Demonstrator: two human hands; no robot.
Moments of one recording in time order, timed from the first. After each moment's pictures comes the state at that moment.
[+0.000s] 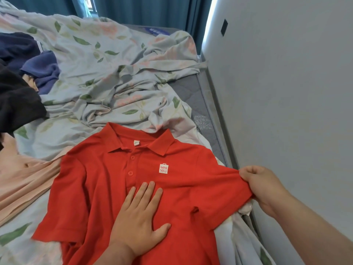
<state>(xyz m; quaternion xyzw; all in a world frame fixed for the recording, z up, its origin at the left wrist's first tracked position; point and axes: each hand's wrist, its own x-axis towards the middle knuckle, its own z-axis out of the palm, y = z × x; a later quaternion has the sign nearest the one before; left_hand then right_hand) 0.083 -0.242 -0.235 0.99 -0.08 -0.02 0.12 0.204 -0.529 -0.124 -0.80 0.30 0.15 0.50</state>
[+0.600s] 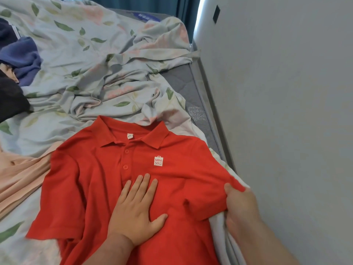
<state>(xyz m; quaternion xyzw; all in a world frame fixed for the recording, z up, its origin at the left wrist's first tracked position) 0.085 -0.242 -0.240 0.99 -0.08 0.00 0.13 0.143 -0.483 -0.176 -0.68 0.41 0.01 0.61</state>
